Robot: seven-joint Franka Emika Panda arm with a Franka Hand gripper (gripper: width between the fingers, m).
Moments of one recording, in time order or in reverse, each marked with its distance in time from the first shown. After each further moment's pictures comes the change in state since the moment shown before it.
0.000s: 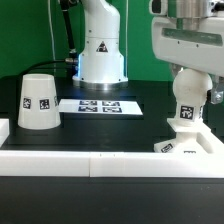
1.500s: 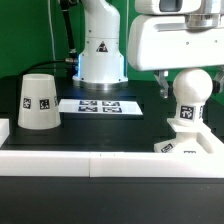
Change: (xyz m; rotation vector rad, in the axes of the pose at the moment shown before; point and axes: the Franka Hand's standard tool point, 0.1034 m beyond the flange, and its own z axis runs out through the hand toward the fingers) arm 0.008 -0.001 -0.004 -0.074 0.059 -1.480
